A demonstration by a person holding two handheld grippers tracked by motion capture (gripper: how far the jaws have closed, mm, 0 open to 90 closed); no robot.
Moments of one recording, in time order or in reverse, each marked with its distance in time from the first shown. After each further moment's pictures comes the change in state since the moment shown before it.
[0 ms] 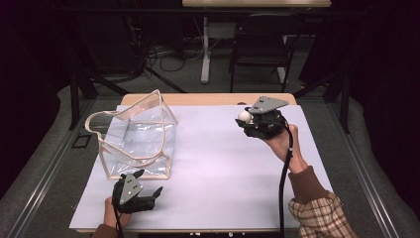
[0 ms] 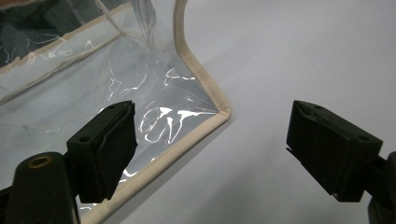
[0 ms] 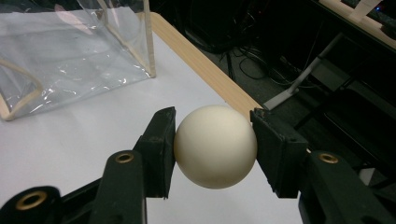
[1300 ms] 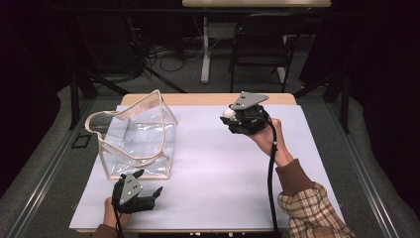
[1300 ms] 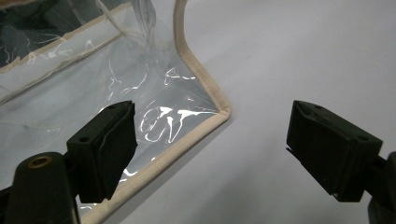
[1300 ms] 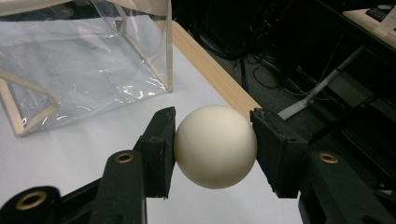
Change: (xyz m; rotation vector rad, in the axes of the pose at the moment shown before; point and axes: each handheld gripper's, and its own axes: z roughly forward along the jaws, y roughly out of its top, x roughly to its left) left arm 0.000 0.000 0.000 0.003 0.000 0.001; right arm 0.015 0.024 0.029 -0.007 0.059 -0.040
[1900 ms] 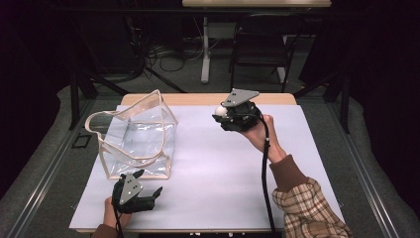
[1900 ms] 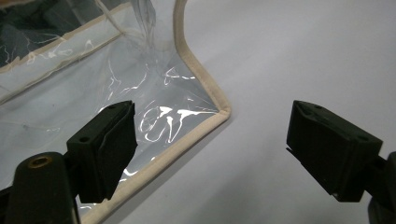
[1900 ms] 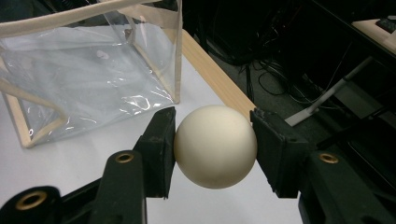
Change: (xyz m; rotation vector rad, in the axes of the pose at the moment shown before) left arm 0.000 0.000 0.000 -0.002 -0.001 0.000; right arm 0.006 0.017 0.012 -0.010 0.024 -0.028
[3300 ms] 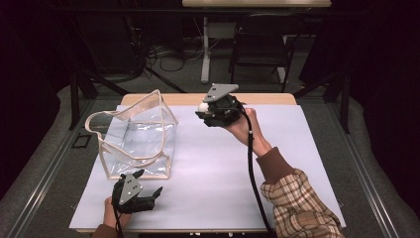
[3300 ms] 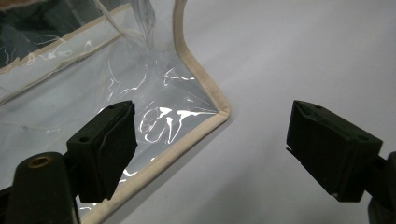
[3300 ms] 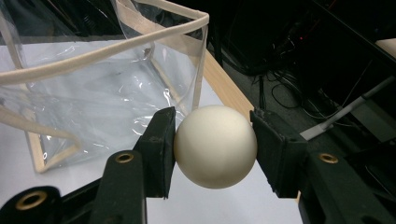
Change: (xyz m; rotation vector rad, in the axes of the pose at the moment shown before) left arm 0.000 0.000 0.000 -0.002 -0.001 0.002; right arm 0.013 0.033 0.027 -0.013 0.062 -0.042
